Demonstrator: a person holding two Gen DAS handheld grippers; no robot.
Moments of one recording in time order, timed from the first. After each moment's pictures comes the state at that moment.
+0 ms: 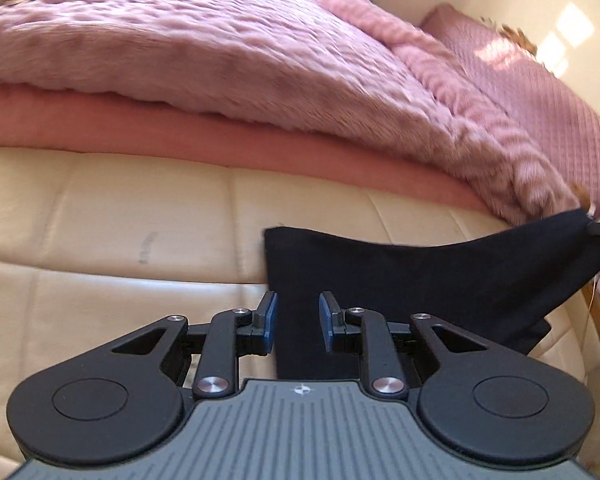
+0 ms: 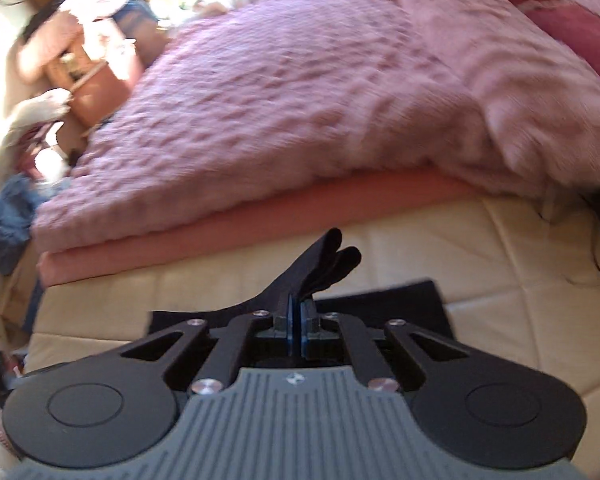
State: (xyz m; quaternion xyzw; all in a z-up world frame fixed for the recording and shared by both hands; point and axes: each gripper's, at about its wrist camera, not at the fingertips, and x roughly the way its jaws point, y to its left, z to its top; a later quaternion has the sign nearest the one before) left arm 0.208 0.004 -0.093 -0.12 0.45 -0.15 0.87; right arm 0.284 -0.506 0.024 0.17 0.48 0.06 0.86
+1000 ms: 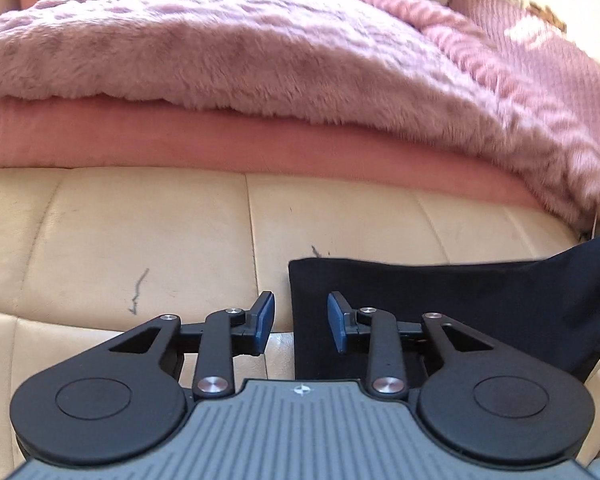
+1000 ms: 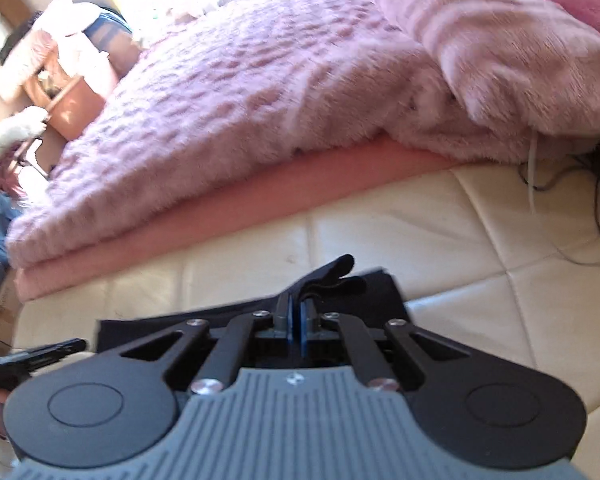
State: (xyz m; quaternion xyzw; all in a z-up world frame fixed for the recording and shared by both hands) left arm 0.260 -0.003 -0.124 -0.09 0.46 -0.10 0.88; right arm 0.299 -0.520 -0.040 0.19 0.46 0.06 0.87
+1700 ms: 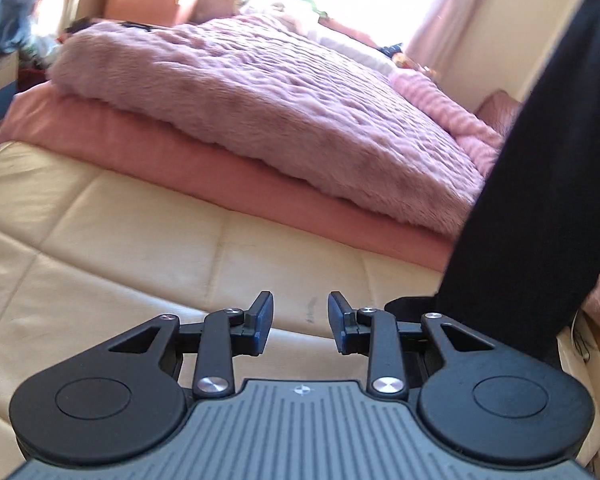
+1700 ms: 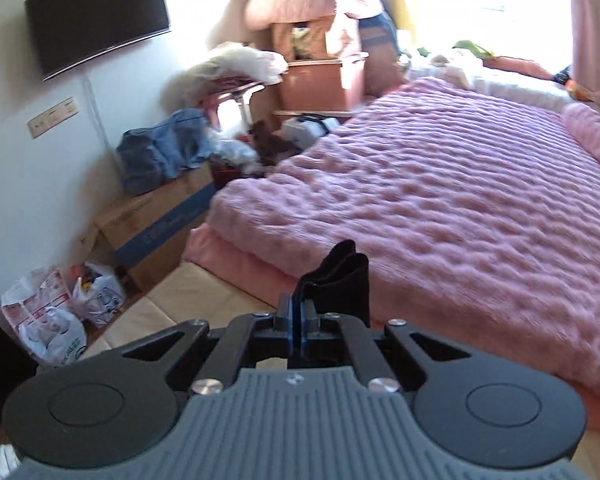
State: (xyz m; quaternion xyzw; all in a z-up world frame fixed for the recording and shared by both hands) left arm 0.165 0.158 -0.076 -0.18 0.36 -0.05 0.91; right arm 0.316 -0.085 0.208 -0.02 0.35 0.33 0.88
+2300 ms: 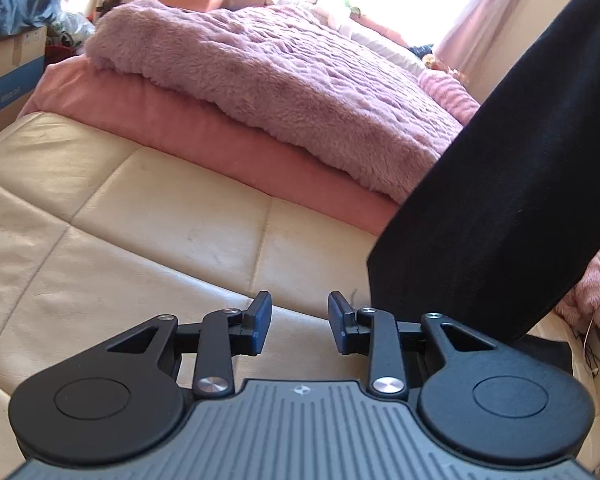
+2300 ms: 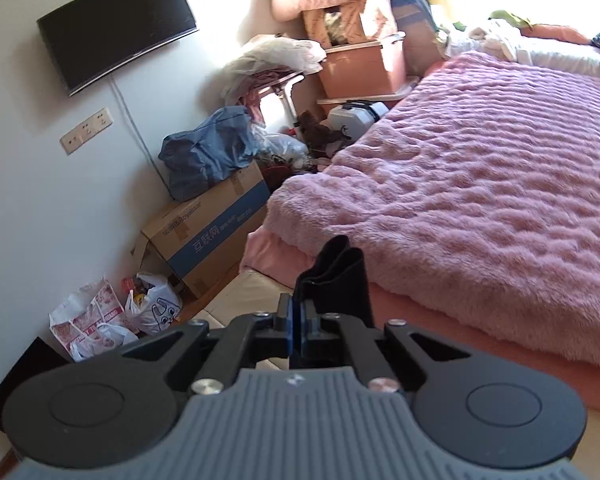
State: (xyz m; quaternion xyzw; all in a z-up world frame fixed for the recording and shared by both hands) left arm 0.160 0.182 -0.092 -0.20 0.38 -0.02 0.90; right arm 0.347 -0.062 0.179 0.05 0.38 0.38 0.85
